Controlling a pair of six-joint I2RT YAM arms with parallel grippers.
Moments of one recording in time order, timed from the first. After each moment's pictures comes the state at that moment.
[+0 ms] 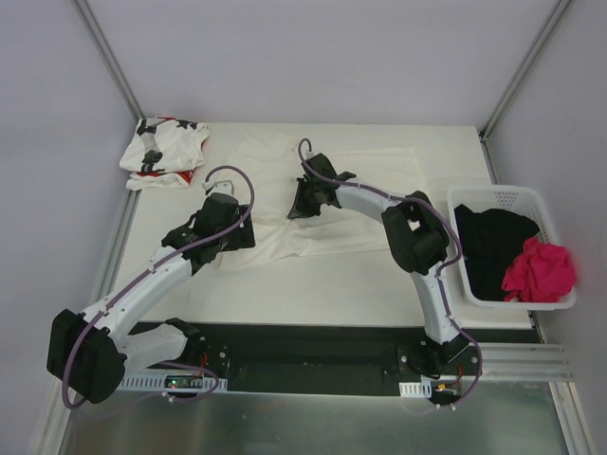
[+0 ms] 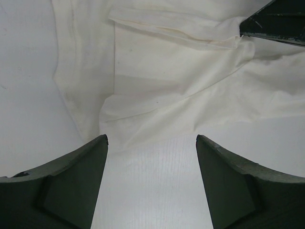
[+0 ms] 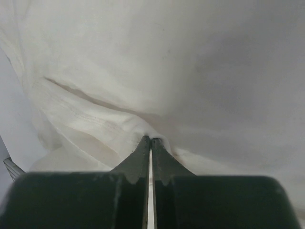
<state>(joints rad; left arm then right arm) -0.49 1.08 0.79 -0.53 -0.24 -0.50 0.66 2.23 1.68 -0.38 -0.22 0.75</state>
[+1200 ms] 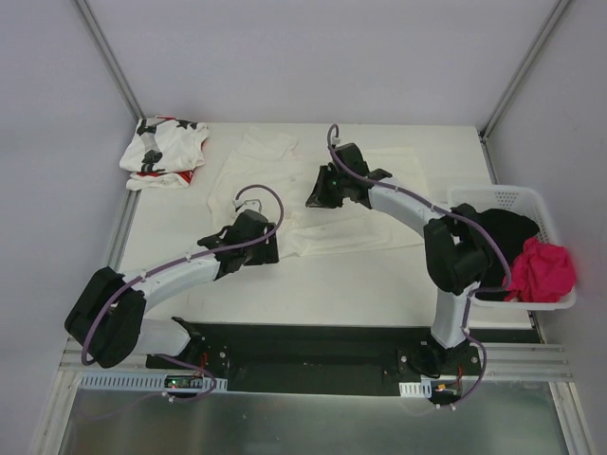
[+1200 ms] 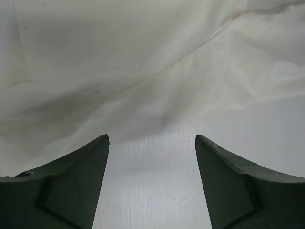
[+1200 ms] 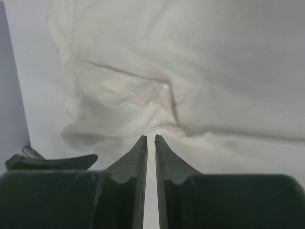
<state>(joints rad) -0.64 1.29 0.68 -0.29 -0.20 -0.63 0.56 1.94 1.45 -0.34 -0.23 0.69</state>
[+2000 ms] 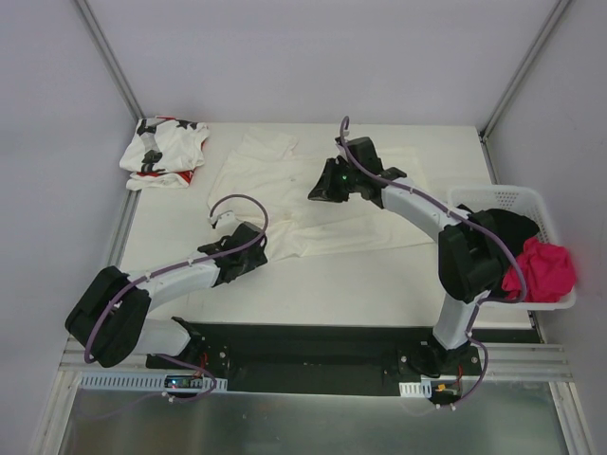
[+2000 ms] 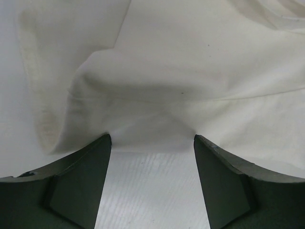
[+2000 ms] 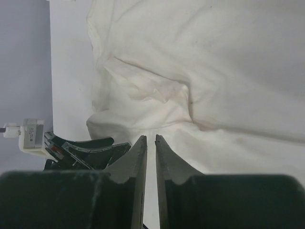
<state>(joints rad) -0.64 1.30 0.57 -0.30 -0.43 -0.94 0.54 1.81 1.39 -0.28 -0.34 0.67</state>
